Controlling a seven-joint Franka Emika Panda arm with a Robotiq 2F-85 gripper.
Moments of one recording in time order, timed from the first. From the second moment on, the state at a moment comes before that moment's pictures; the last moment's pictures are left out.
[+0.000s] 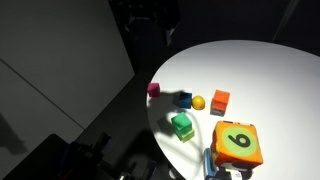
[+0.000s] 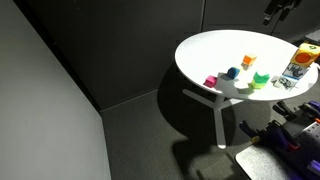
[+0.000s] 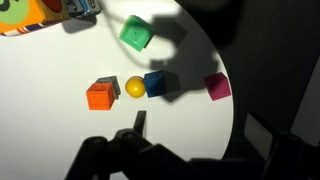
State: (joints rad) arm -0.08 -0.25 -0.12 -2.42 -0.01 2.28 -0.17
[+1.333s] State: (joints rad) arm -0.12 0.17 -0.13 -2.42 0.11 2.69 -0.27
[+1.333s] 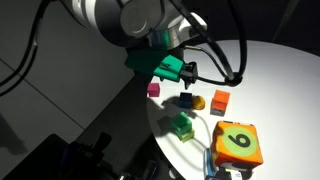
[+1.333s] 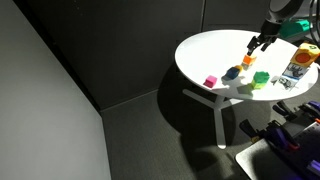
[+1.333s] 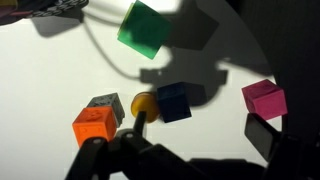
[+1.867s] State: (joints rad) arm -0.16 0.34 -0.08 -2.25 0.12 2.69 -0.31
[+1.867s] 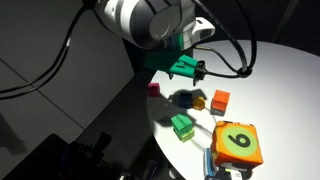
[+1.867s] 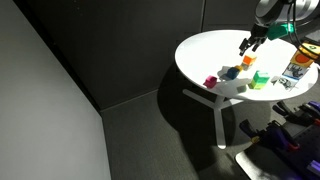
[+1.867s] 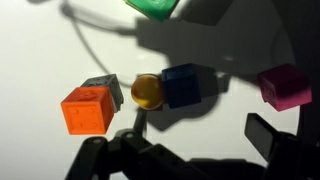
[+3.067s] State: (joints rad) arm -0.21 0.59 -0.04 -2.05 0.05 2.65 -0.35
